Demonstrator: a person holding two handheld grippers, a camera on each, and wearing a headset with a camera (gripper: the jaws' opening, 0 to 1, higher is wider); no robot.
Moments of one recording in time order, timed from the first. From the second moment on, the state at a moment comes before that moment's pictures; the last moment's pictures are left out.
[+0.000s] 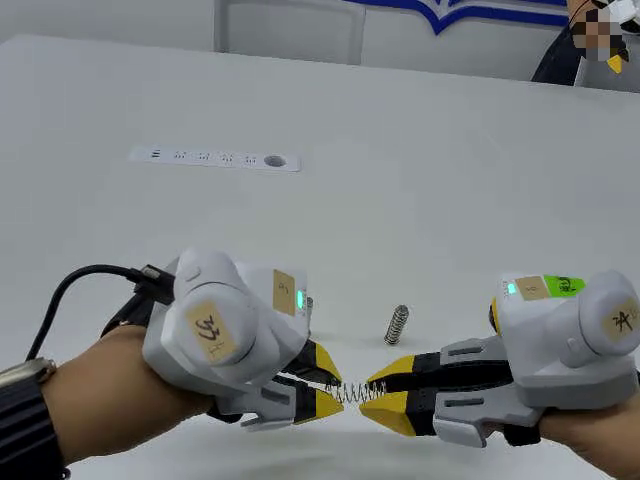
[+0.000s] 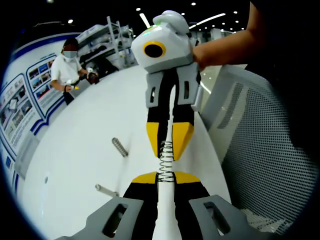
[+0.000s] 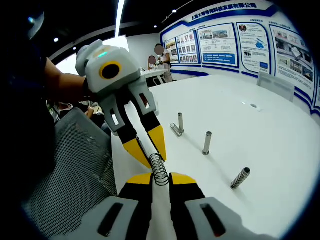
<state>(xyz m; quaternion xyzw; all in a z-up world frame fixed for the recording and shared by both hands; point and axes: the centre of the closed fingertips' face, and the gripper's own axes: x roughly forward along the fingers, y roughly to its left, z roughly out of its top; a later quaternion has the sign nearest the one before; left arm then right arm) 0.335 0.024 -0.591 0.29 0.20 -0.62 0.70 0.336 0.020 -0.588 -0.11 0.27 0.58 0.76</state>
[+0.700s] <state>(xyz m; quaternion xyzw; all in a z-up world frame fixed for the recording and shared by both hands) 0.334 0.022 -0.593 0.28 0.20 -0.62 0.70 0.333 0.047 -0.564 -0.21 0.26 0.60 0.73</state>
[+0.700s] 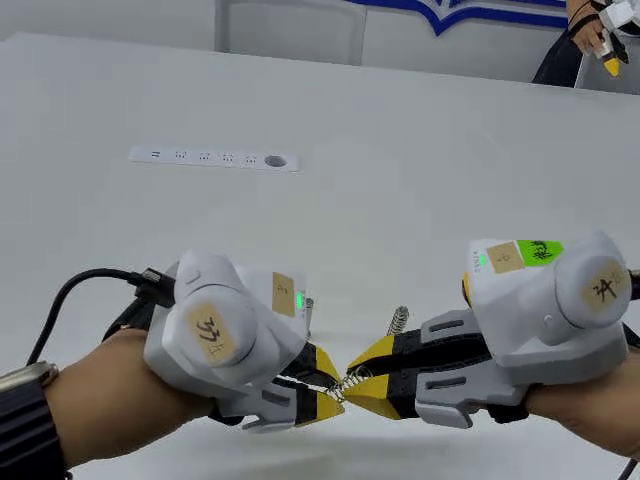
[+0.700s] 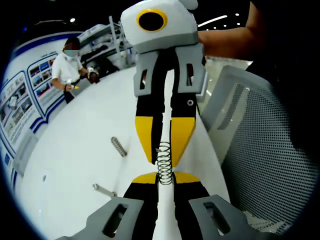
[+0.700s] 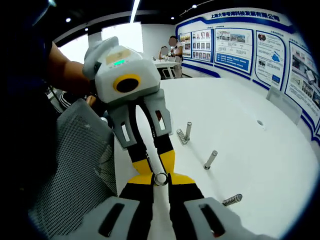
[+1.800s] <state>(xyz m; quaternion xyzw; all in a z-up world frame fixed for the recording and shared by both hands) 0.340 0.042 -0.596 0.22 0.21 -0.59 0.75 0.343 0.054 -0.564 -0.27 0.28 0.61 0.69</state>
